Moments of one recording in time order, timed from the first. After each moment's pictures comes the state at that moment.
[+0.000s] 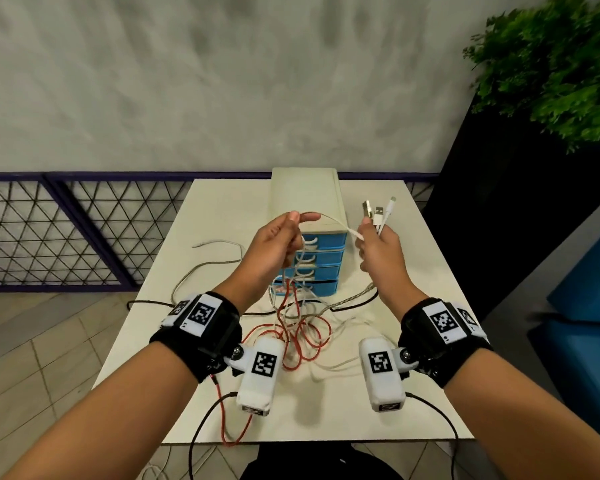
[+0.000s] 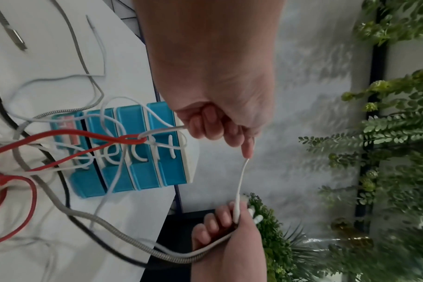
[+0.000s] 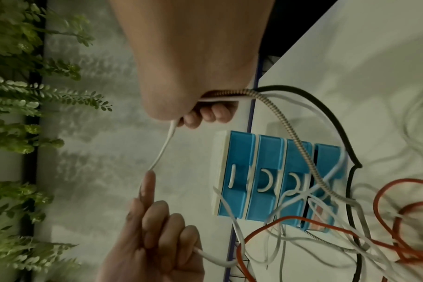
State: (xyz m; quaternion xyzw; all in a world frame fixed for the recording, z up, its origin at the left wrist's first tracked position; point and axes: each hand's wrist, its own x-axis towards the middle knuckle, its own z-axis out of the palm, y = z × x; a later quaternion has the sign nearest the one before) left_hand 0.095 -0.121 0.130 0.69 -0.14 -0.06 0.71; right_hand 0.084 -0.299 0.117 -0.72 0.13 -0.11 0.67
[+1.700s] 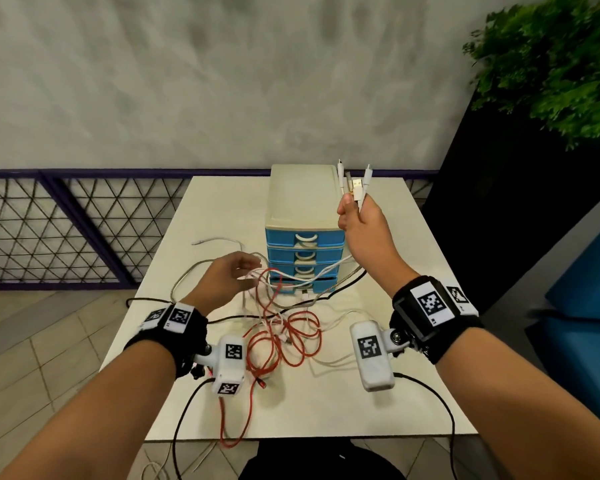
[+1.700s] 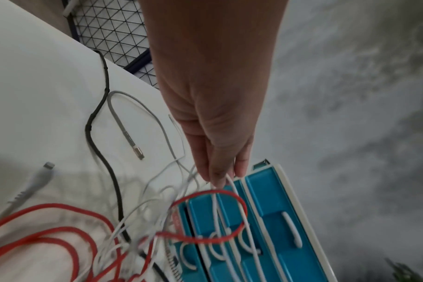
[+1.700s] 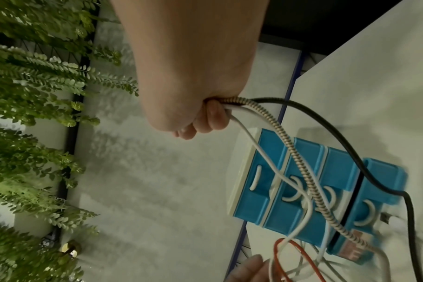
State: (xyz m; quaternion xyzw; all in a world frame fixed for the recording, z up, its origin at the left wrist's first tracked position) left_hand 0.126 -0.036 0.037 0.82 -0.08 -0.08 0.56; right_hand 0.098 -0.282 0.140 -0.79 -0.01 -0.15 0.59
